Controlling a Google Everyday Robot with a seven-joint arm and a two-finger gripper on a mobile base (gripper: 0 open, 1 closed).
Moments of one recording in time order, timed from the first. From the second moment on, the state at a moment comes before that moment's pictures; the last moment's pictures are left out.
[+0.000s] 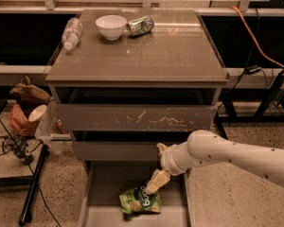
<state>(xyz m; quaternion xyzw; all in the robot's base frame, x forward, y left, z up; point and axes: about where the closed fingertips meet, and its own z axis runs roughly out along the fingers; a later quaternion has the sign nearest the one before) 0.514 -0.053 0.522 -0.56 0.76 0.20 0.27</state>
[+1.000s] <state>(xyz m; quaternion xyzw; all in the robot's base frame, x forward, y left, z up) 0.514 0.025 0.343 -0.52 0.78 0.23 0.28</state>
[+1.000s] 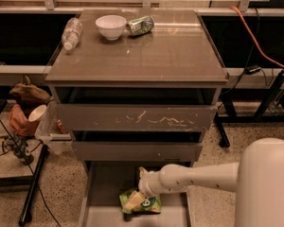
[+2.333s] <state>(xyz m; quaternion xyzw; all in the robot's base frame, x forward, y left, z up) 0.539 0.068 0.237 -0.48 0.77 0.27 0.32</state>
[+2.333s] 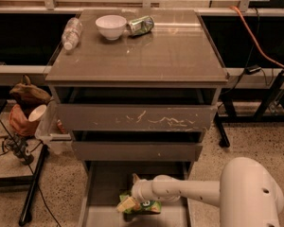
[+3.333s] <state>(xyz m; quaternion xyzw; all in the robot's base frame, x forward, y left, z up) 0.528 0.044 0.152 -0.45 0.78 0.28 0.32</state>
